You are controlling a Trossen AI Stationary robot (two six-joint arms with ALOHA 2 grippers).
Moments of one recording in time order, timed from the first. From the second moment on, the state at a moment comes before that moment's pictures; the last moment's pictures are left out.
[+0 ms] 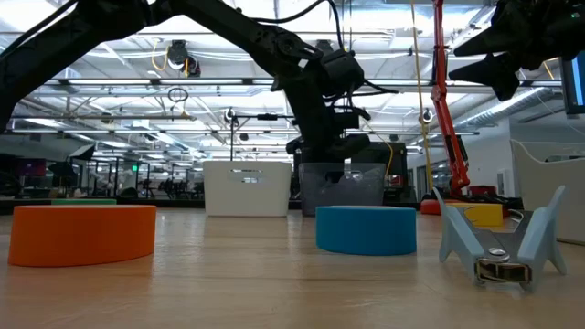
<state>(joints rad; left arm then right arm) 0.26 2.30 1.89 -0.58 -0.27 -0.14 0.01 0.24 0.37 -0.32 0.24 0.41</state>
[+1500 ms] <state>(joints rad) -0.17 1.95 1.89 -0.76 -0.20 -0.41 0.01 0.24 0.37 -0.27 0.22 0.46</state>
